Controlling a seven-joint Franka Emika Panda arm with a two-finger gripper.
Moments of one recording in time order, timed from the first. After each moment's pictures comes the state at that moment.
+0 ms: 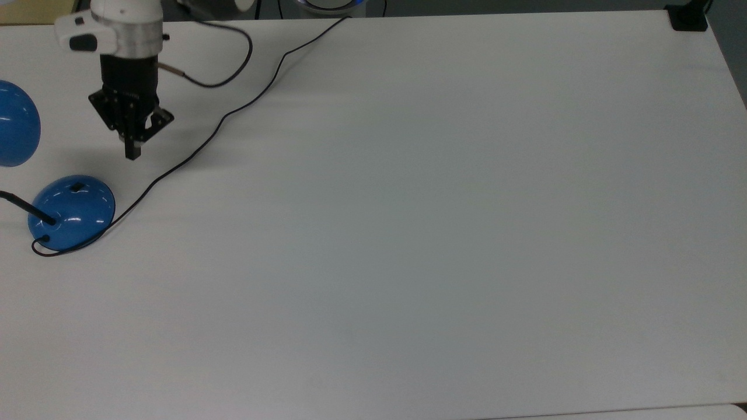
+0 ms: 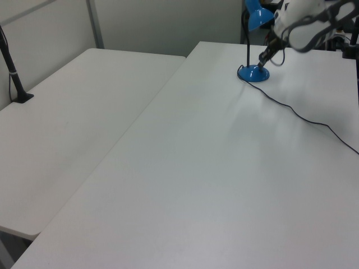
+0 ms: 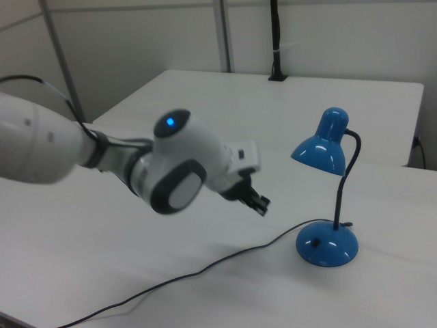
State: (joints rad) arm -0.26 0.18 -0.13 -2.15 0.00 2.87 -0.08
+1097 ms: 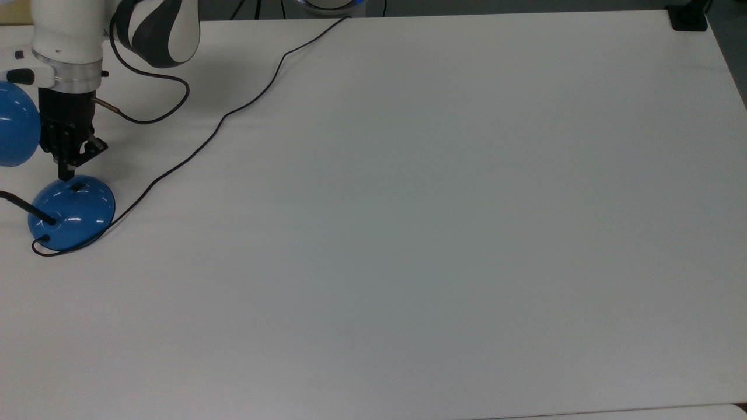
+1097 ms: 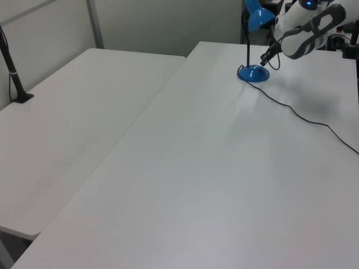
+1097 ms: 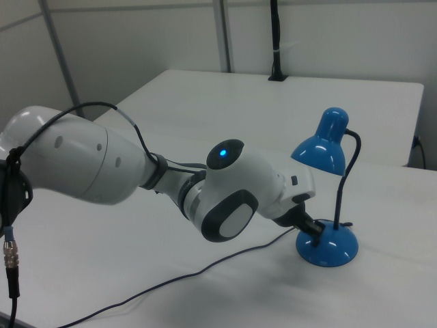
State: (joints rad) arm -0.41 0.41 -0.13 -1.95 0.00 2.96 -0.17
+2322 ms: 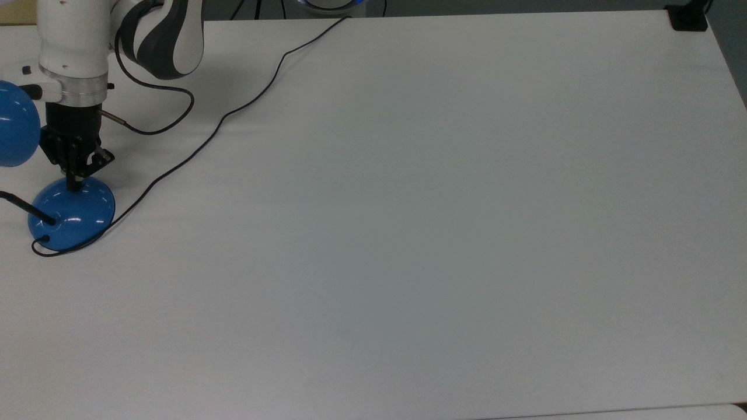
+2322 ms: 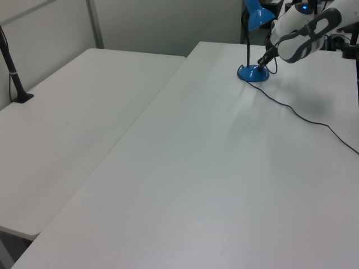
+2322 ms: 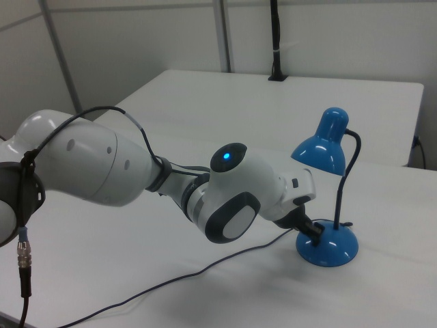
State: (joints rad) arm -0.41 0.46 -0.11 -1.91 0.00 2.96 -0.18
